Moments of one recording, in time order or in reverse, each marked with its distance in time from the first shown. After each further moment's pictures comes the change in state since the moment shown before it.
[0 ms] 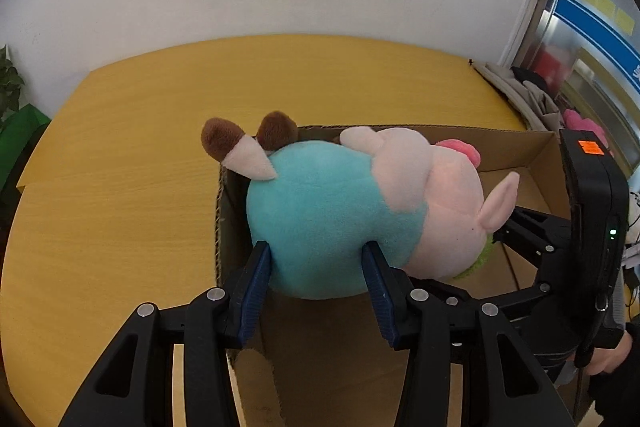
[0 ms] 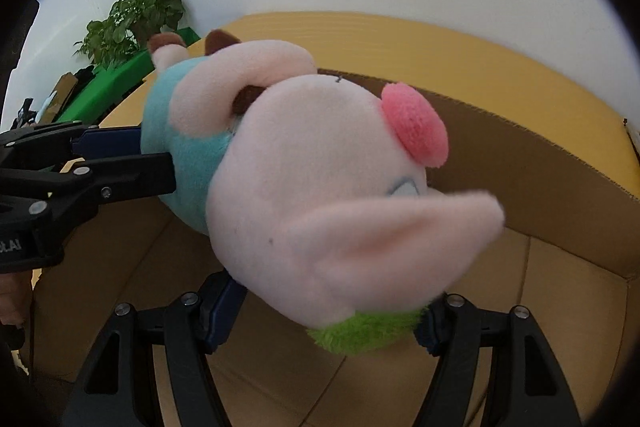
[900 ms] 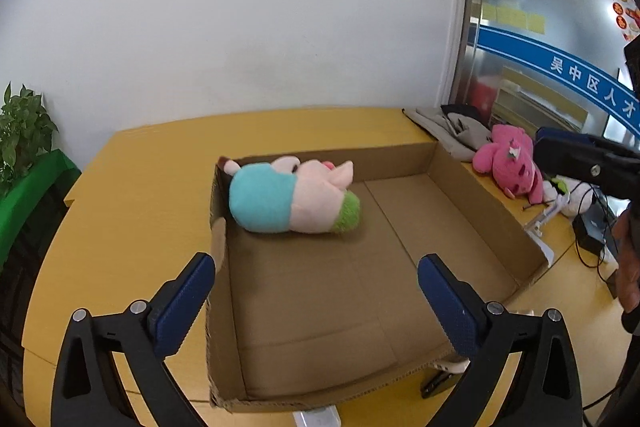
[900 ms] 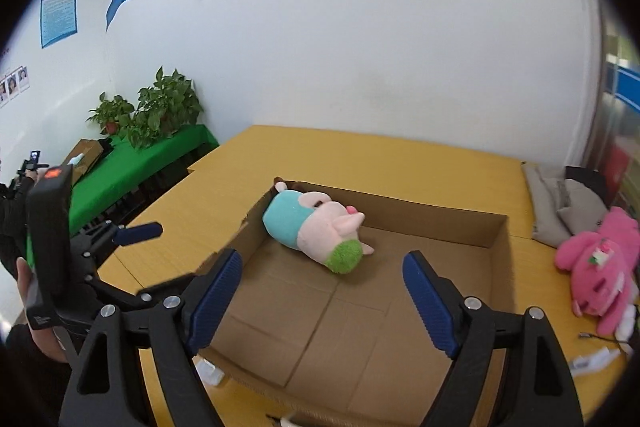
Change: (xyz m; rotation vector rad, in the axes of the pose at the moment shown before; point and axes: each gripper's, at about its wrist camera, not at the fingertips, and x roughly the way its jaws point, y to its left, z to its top) left arm -0.178 -0.115 -0.118 0.105 -0.260 -0.029; right arm -0.307 0.069 -0.091 0.067 -0.369 -0.155
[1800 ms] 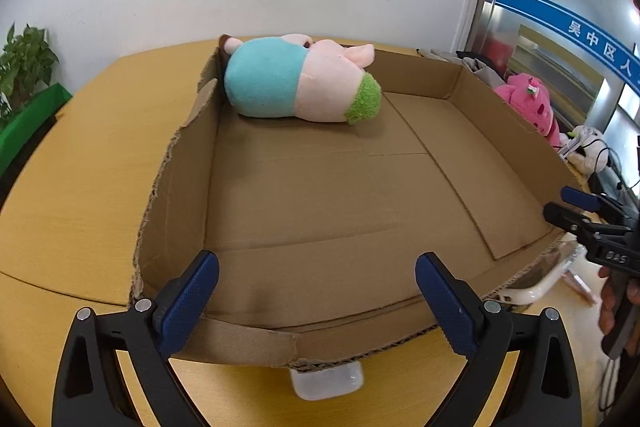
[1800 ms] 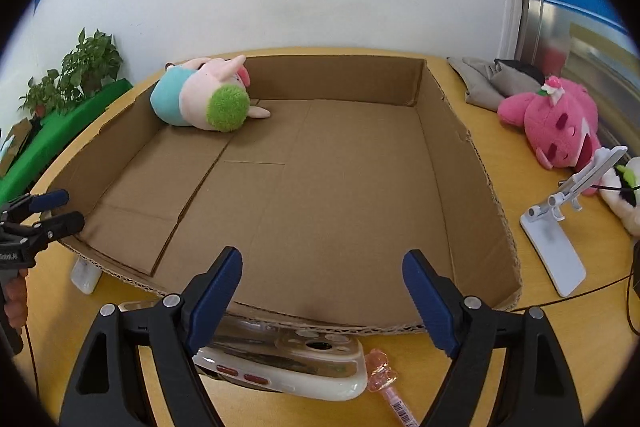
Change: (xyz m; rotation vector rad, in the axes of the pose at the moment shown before) left arm 0.037 0.020 -0.096 -0.054 0.114 0.011; right arm 0.053 -0.074 -0.162 0.132 0.169 -0.189
